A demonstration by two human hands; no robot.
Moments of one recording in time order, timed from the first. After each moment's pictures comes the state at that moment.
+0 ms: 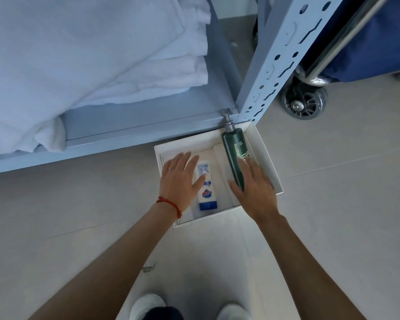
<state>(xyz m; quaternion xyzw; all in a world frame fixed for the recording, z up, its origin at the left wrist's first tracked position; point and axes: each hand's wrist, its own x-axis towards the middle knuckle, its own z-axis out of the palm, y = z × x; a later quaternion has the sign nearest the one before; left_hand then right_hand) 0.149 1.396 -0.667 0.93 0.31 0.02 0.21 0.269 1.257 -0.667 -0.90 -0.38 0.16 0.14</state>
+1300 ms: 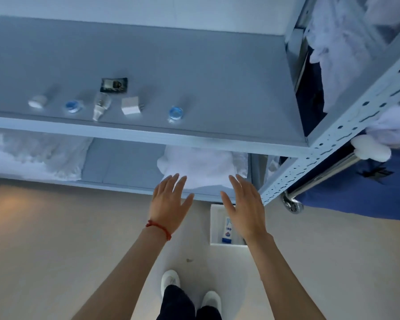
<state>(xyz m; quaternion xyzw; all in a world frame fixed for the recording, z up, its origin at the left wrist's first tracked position) -0.022 1.407 -0.074 0.84 0.49 0.14 0.17 0.149 1.322 -0.080 -0.80 -0.54 0.10 0.23</state>
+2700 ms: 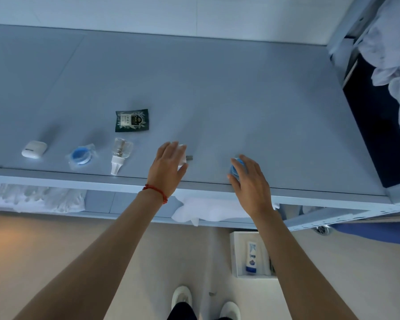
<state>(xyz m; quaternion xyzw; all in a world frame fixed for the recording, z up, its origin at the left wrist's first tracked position) -0.039 1.701 -0.081 0.88 0.40 0.22 0.14 0.141 1.579 -0.100 -0.77 -0.59 -0.03 0.24</state>
